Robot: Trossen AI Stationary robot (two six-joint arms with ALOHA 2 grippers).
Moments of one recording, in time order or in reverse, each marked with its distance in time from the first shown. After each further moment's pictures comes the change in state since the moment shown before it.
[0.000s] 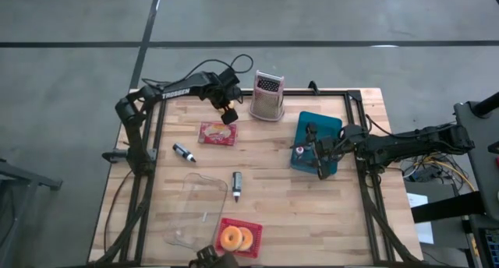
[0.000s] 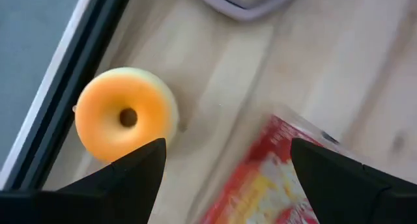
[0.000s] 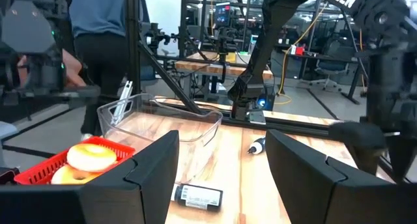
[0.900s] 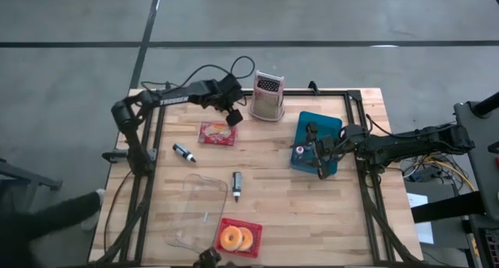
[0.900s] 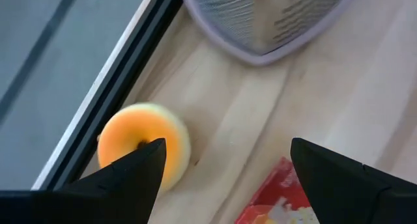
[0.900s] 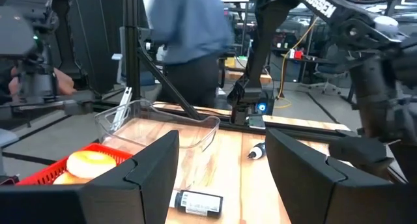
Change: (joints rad) left arm -0.066 -0.052 -0.119 0.234 -0.140 -0.072; right arm 0.000 0.000 0.000 0.021 0.003 0.014
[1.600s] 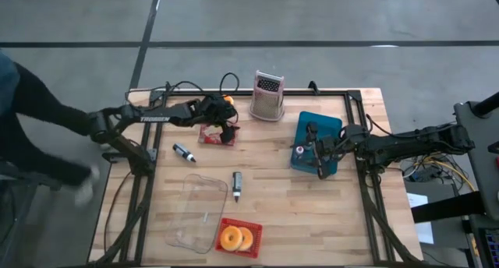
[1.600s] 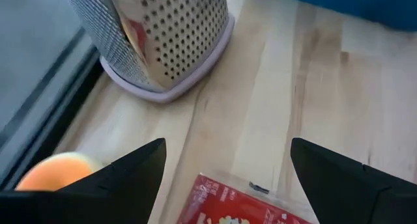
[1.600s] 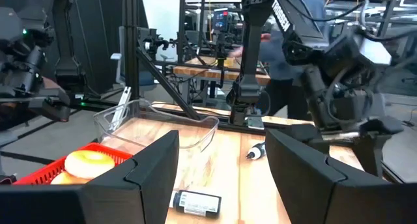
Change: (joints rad) left arm -0.097 -0.262 -0.461 0.532 0.171 0.091; right arm -0.001 0.001 0.000 0.003 0.002 -0.006
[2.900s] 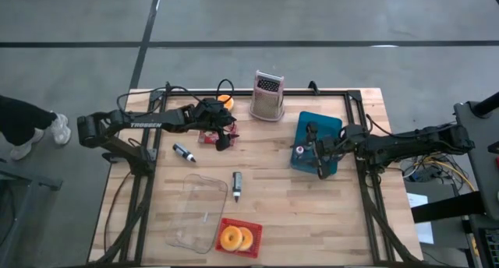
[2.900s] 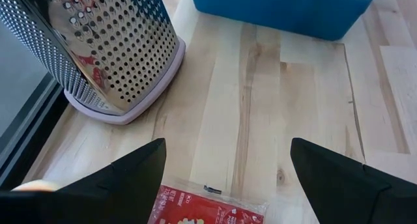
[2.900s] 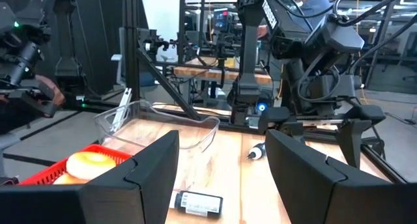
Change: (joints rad) left arm -0.068 -0.114 -0.081 0.039 0.062 0.035; right arm 0.000 -0.001 0.001 -0.001 0.000 0.010
